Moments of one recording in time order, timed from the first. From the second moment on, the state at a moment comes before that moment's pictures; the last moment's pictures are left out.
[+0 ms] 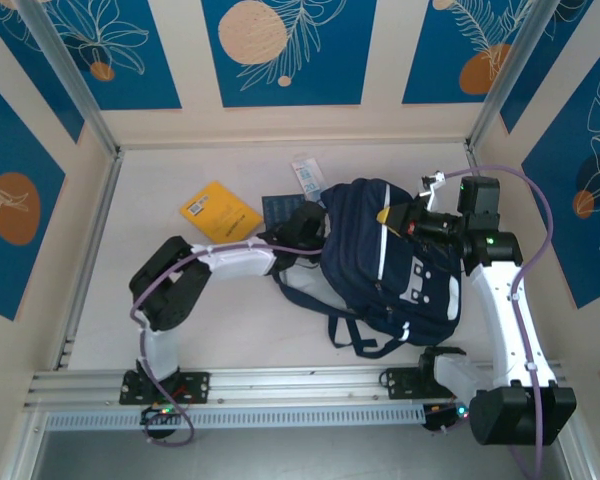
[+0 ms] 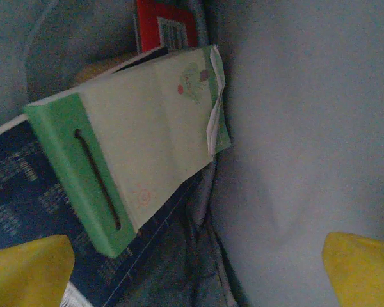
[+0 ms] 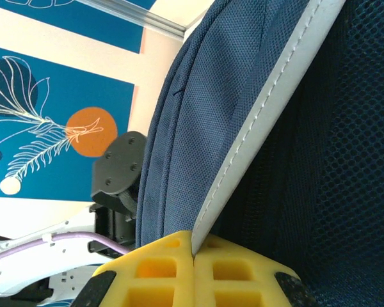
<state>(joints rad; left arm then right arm) -0.85 1.89 1.21 0.20 0.62 -1.07 -0.03 1.01 1.05 -0.70 -0.95 0.60</state>
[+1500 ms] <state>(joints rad) -0.88 1.81 1.16 -0.24 0.33 -0.75 0.08 1.07 1.14 -0.92 -0.28 0.38</state>
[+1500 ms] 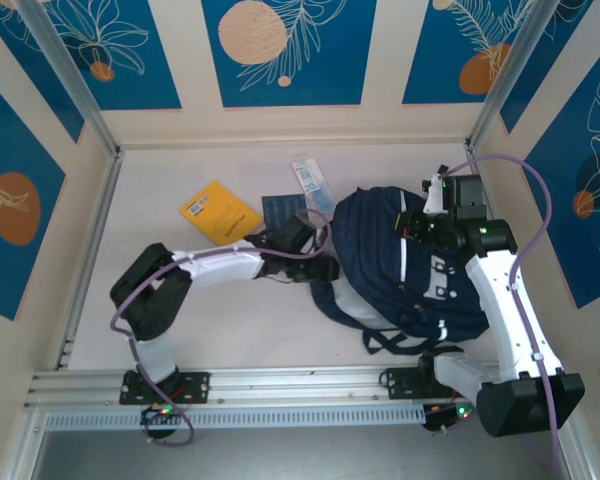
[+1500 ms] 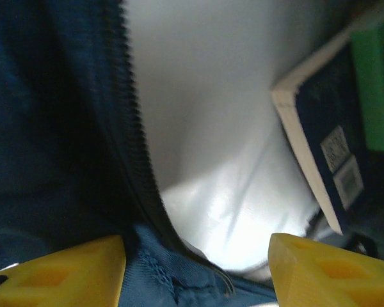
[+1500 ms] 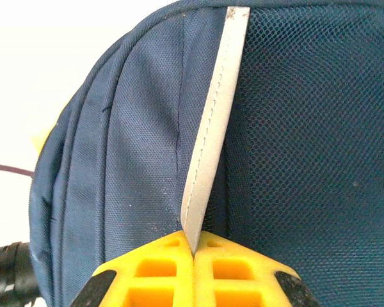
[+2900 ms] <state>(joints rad) -0.66 0.96 1.05 -0.85 -0.10 -0.38 0.45 2.15 1.80 -0.78 0.01 0.48</state>
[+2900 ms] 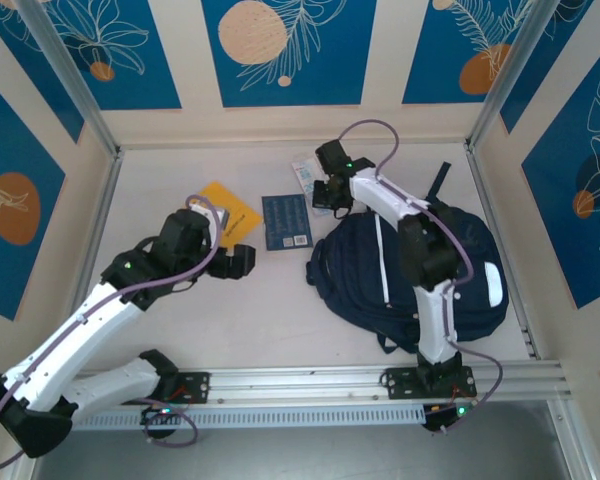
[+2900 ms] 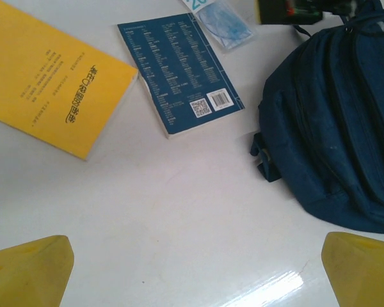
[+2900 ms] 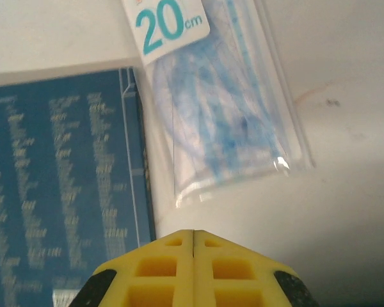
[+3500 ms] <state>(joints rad) -0.65 0.94 1.00 -0.85 -0.11 -0.35 0.35 2.86 2.92 -1.33 -0.04 0.65</state>
